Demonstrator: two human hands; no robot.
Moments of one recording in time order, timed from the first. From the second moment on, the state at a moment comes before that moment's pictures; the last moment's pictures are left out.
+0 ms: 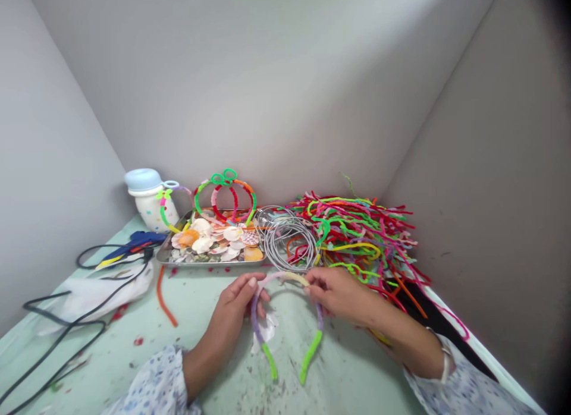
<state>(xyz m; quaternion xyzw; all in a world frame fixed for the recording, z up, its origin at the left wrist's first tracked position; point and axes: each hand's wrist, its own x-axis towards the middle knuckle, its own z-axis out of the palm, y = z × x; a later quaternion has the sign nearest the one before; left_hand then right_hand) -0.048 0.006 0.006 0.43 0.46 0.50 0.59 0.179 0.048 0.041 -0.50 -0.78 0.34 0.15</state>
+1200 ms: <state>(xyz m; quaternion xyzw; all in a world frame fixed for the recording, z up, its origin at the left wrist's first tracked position) -0.042 0.005 0.010 0.53 0.54 0.42 0.50 0.168 0.017 0.064 -0.48 -0.85 0.21 0.01</state>
